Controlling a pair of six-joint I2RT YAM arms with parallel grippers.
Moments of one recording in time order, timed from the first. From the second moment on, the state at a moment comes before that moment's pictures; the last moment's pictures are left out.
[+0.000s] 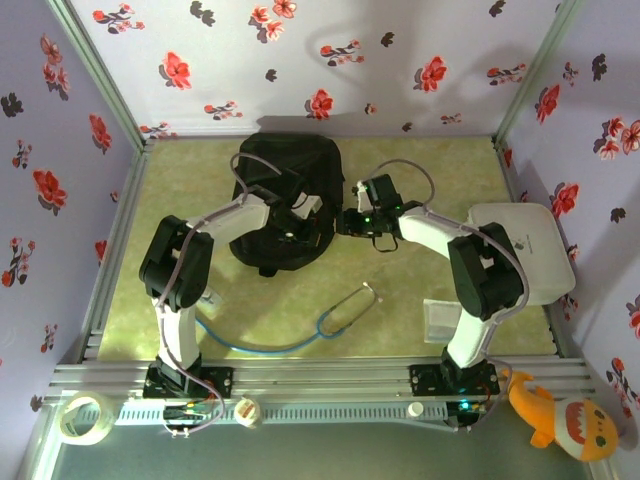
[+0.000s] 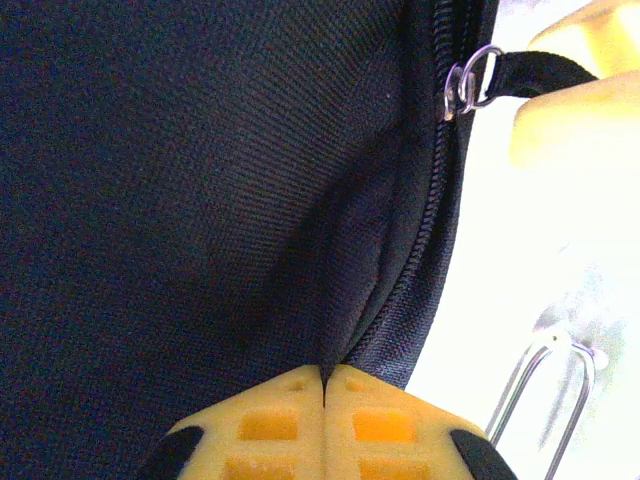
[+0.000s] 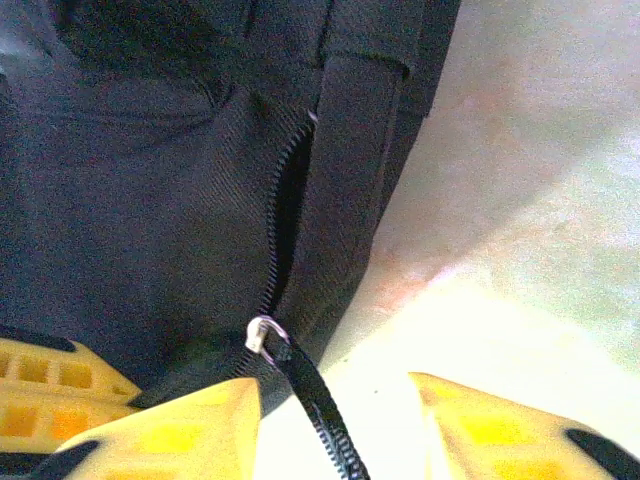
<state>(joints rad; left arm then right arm) -0.61 1.94 1.41 -0.65 0.38 -0.29 0.46 1.79 1.12 -0.25 -0.38 0.44</state>
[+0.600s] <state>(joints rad) -0.61 1.93 1.40 -0.62 0.41 -0.32 0.49 1.75 1.12 -0.27 -0.46 0.38</state>
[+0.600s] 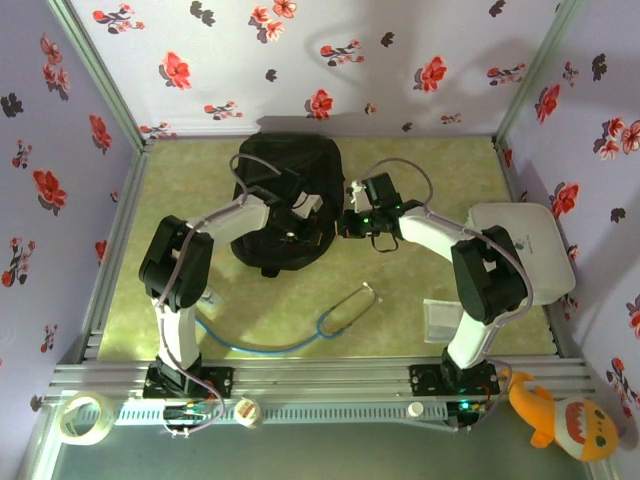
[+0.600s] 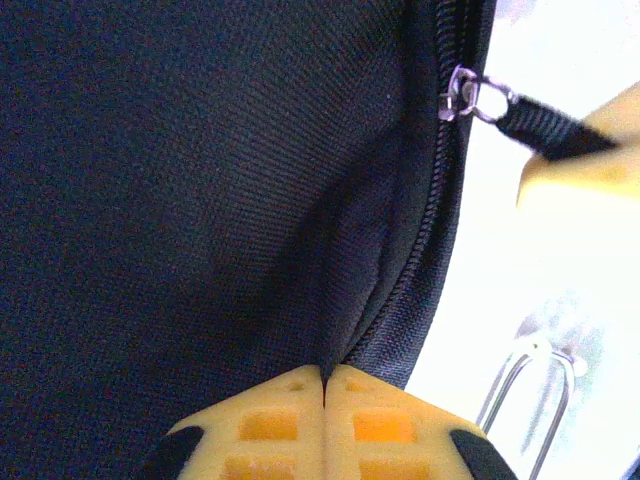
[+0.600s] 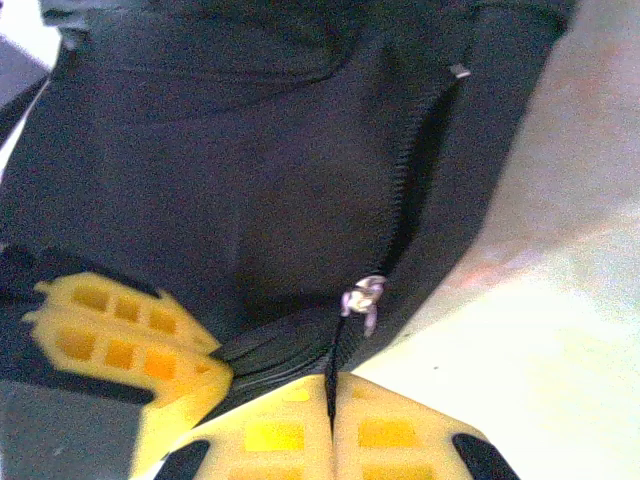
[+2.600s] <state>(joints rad) -0.71 1.73 1.38 -0.59 0.39 -0.37 0.37 1.49 0.97 -0.44 -0.15 0.53</state>
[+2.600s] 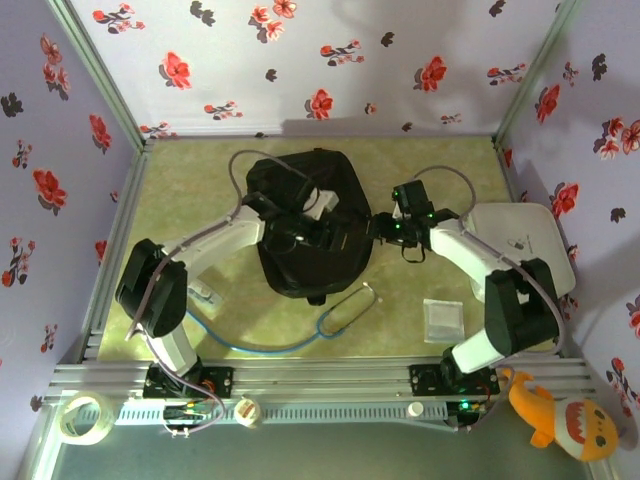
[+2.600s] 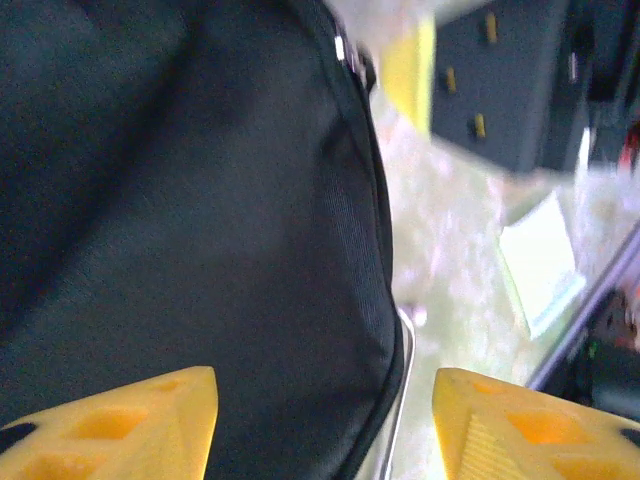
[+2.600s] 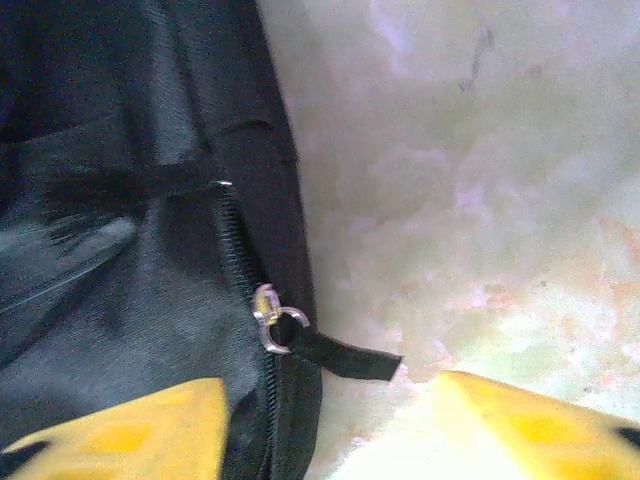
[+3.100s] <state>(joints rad) -0.62 1.93 1.65 -0.59 0.15 -0.51 0.36 1.57 1.08 -0.33 -0.15 0.56</state>
